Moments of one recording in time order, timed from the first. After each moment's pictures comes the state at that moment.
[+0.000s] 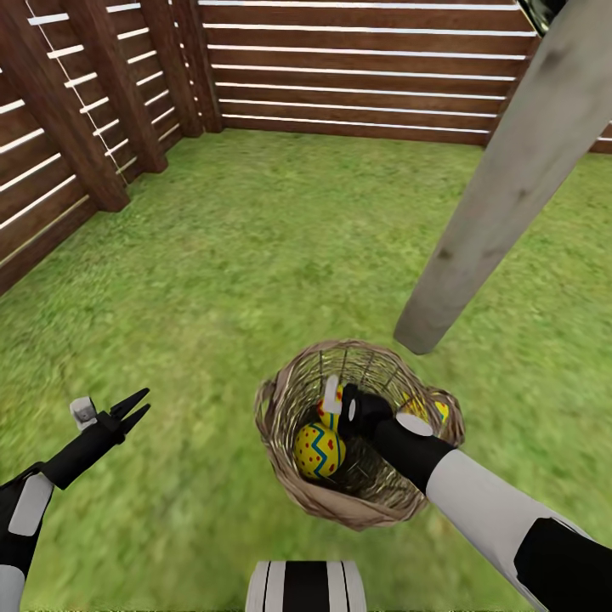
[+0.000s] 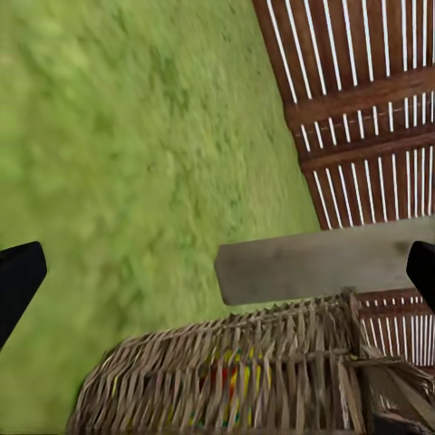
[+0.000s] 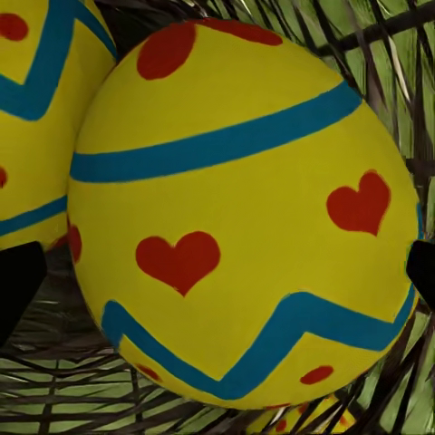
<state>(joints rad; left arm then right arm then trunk) -0.55 0.27 0.56 -0.83 0.57 0.64 -1.06 -0.93 -0.02 0.83 -0.80 0.63 0.57 0.52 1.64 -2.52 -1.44</state>
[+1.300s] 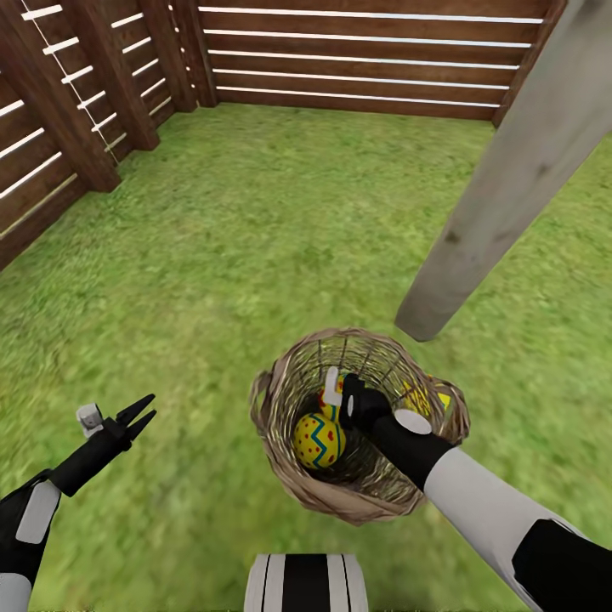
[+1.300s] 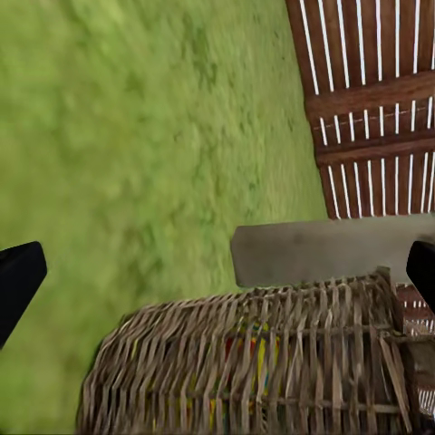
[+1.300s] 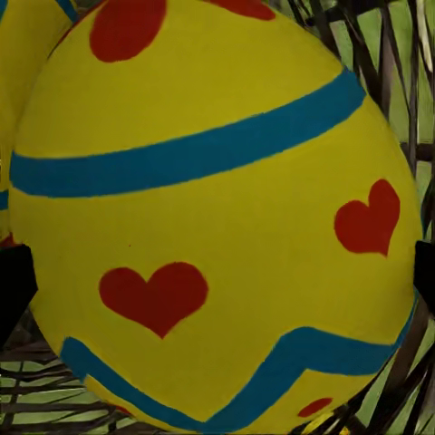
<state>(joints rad) -0.53 0.24 0.56 -0.83 0.57 0.64 -1.06 -0.93 -0.01 0.77 -0.83 0.76 0.58 0.52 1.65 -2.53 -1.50</state>
